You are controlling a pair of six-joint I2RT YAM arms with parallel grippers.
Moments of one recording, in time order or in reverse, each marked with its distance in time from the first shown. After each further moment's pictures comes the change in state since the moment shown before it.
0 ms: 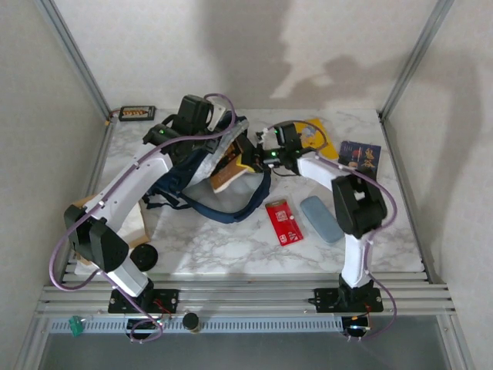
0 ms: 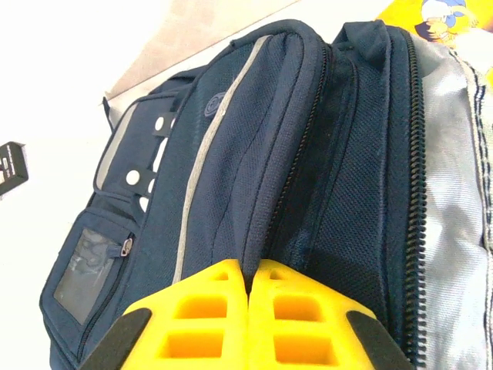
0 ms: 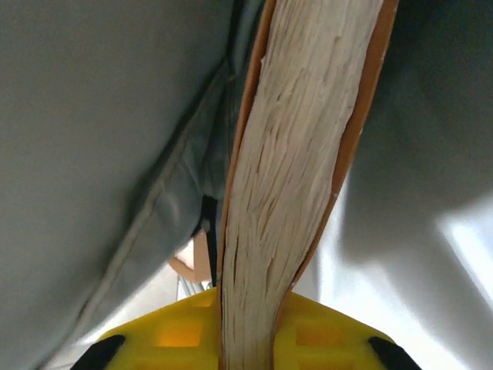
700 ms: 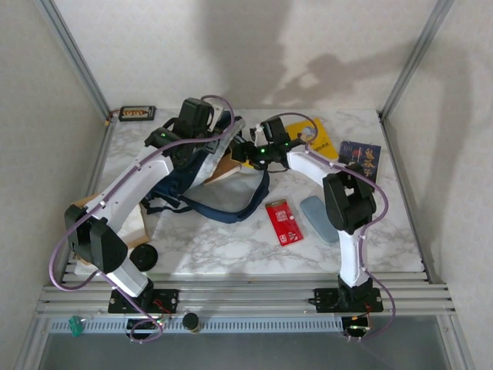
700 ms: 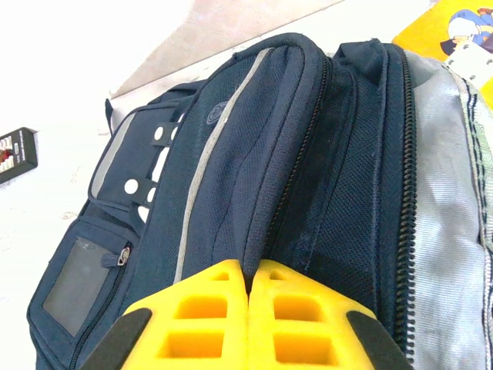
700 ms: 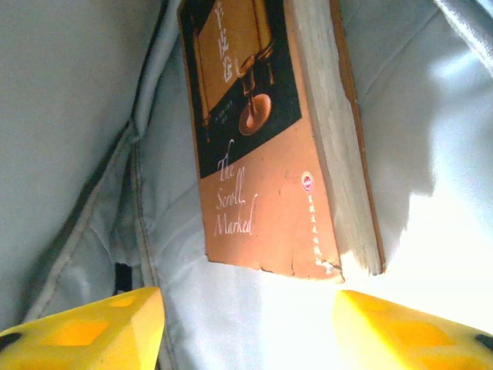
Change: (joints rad) left arm 0.002 -0.006 -0.044 0.061 -0.054 -0.061; right arm 0.057 -0.006 0.060 -0.181 0.330 -0.103
